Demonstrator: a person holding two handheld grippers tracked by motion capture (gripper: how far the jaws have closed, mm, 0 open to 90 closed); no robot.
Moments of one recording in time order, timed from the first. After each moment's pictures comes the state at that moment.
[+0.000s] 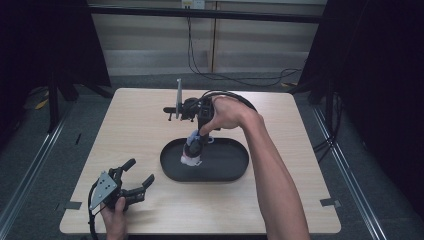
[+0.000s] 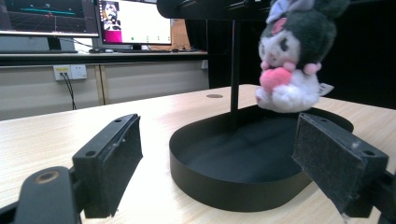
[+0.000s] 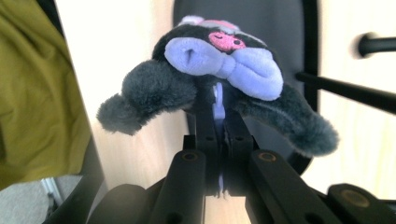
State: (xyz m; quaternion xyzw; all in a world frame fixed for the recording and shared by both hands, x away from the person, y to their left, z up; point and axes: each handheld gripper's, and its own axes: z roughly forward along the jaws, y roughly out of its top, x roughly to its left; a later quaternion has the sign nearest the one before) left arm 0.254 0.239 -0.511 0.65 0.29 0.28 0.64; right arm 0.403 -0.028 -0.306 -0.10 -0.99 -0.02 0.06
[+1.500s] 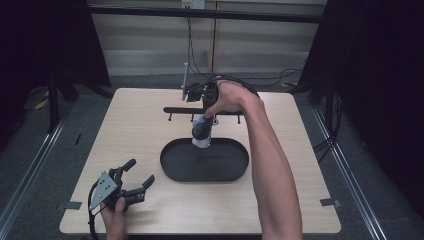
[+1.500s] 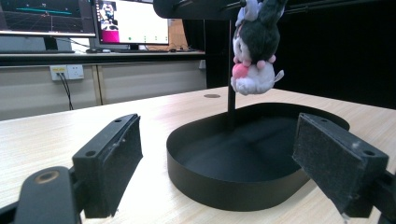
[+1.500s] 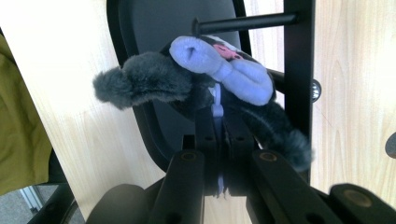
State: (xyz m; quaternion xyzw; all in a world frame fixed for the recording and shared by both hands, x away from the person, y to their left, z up) left arm 0.254 0.238 -0.511 0.65 0.29 0.28 0.65; right arm 0.449 -0.044 -0.300 -0.13 -0.99 -0.01 0.02
